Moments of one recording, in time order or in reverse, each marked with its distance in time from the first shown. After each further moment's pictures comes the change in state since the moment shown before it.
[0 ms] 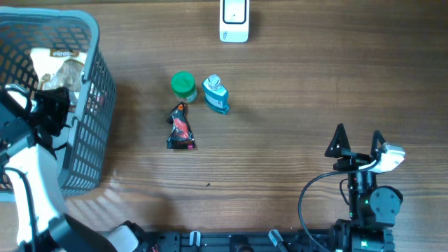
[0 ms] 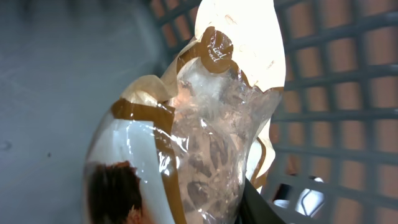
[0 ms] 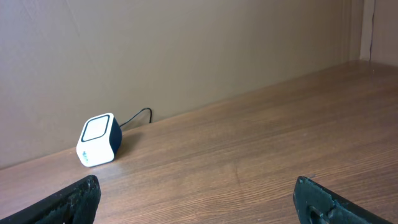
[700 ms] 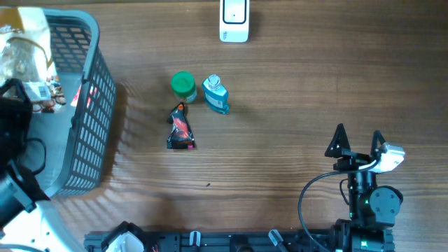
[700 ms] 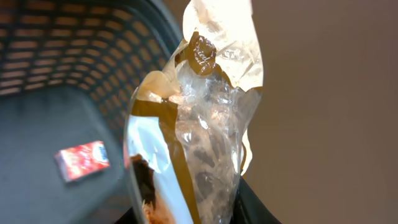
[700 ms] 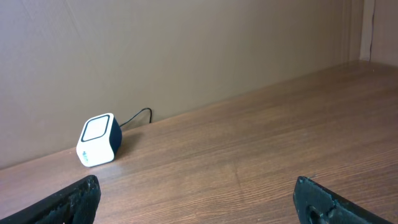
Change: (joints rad) left arm 0.132 -0.392 0.221 -0.255 0.078 -0.015; right arm 0.000 0.000 0.000 0.000 0.000 0.000
